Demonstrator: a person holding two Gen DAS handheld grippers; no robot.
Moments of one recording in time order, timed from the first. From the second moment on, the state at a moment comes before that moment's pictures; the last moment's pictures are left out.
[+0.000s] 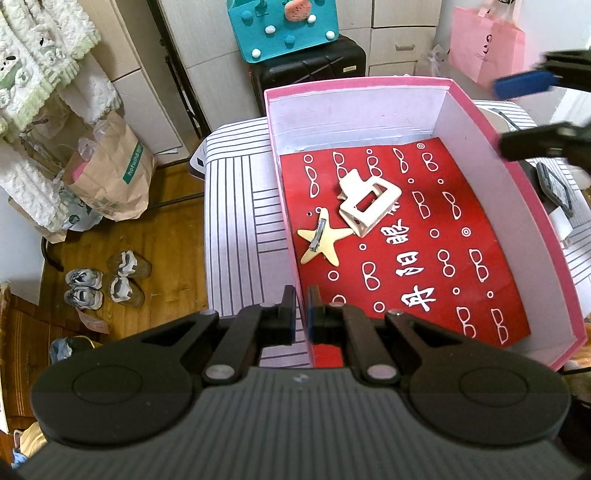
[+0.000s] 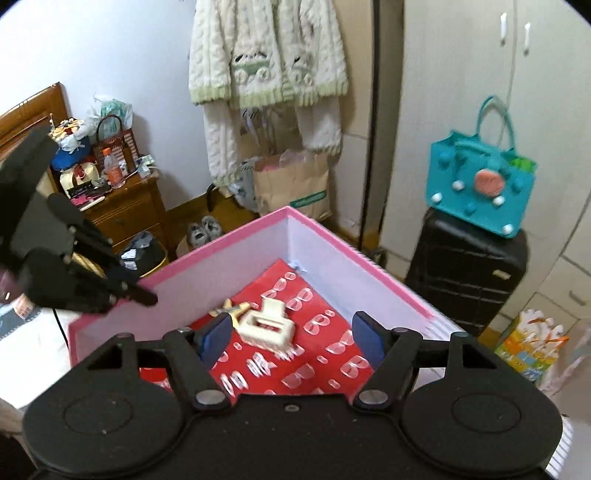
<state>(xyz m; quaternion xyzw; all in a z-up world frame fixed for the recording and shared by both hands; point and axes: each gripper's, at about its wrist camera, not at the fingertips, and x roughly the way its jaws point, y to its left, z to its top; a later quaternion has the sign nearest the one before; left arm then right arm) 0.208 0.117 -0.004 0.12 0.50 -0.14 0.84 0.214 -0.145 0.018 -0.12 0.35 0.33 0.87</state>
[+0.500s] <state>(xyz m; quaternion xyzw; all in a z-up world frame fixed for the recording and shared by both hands) 0.206 0.115 -0.004 0.12 0.50 -0.12 0.85 0.143 -0.259 -0.038 -0.11 0.36 0.25 0.89</state>
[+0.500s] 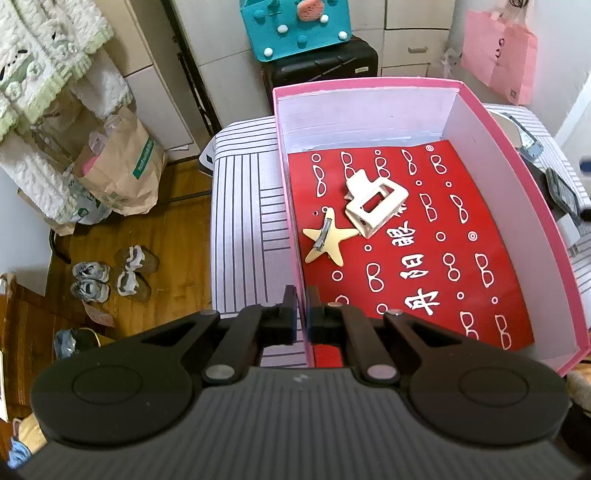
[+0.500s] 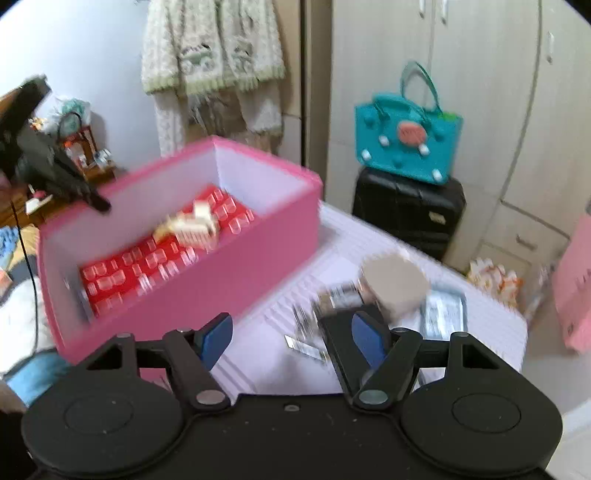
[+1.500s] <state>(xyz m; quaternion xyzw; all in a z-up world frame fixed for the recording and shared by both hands) 0.209 0.116 -0.009 0.09 0.51 -0.10 0.85 0.144 -0.287 -0.122 -0.04 0.45 0.12 0.89</state>
